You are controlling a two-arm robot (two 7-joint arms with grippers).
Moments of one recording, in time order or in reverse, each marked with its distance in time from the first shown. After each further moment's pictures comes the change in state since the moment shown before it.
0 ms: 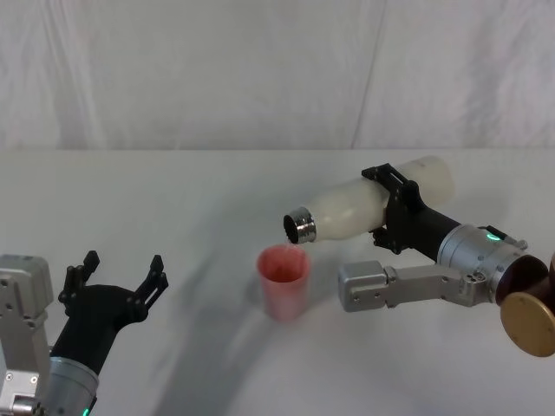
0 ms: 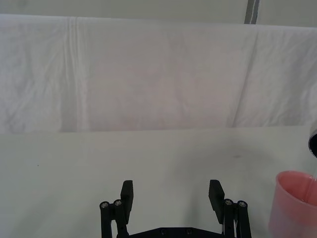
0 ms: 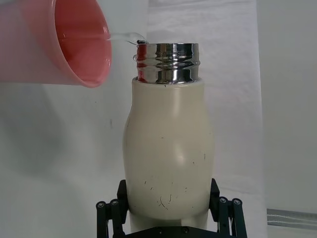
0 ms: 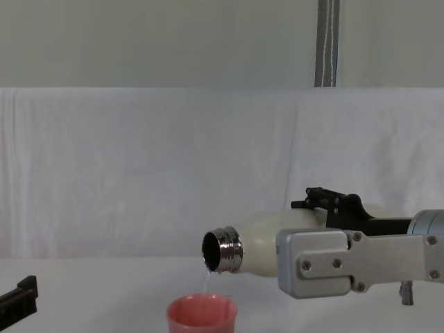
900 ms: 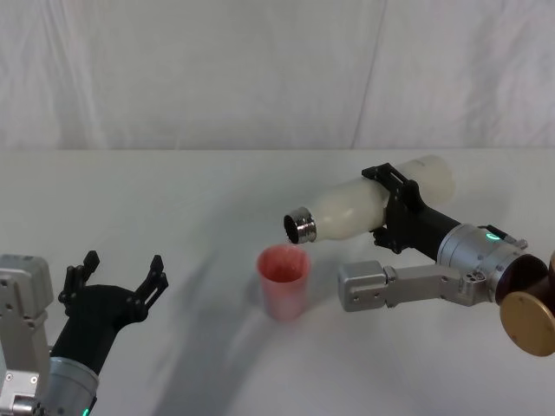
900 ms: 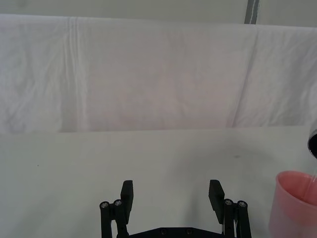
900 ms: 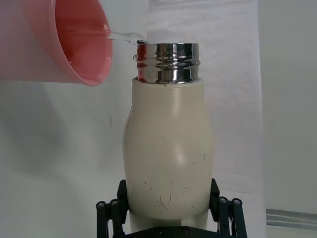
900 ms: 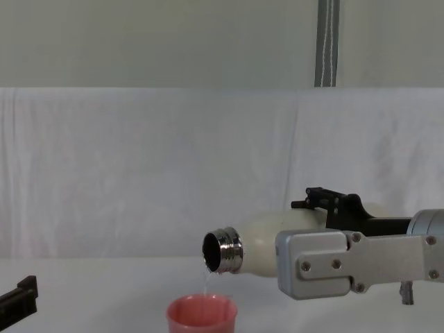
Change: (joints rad) left arm 0.000 0.000 0.000 0.000 0.000 0.000 0.000; right arm 0.003 0.000 -0.003 0.001 -0.006 0.004 0.001
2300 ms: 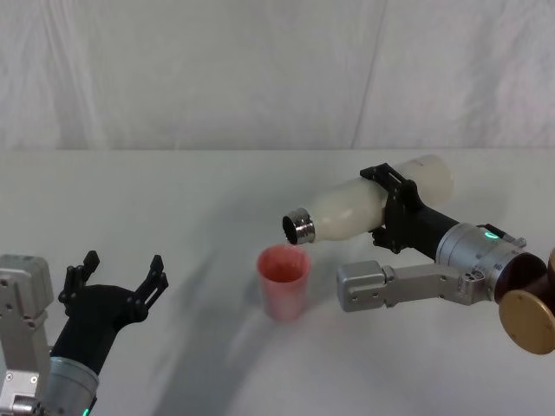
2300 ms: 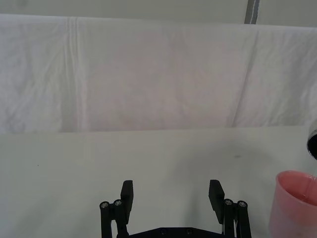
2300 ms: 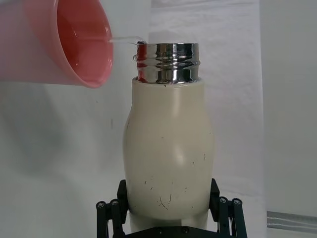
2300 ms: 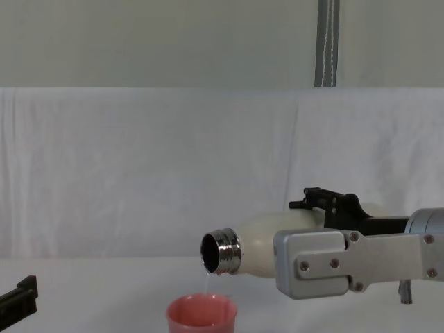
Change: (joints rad) left arm 0.000 0.000 0.000 0.000 0.000 0.000 0.000; right arm 0.008 0.001 -0.006 0.000 0.001 -0.001 0.010
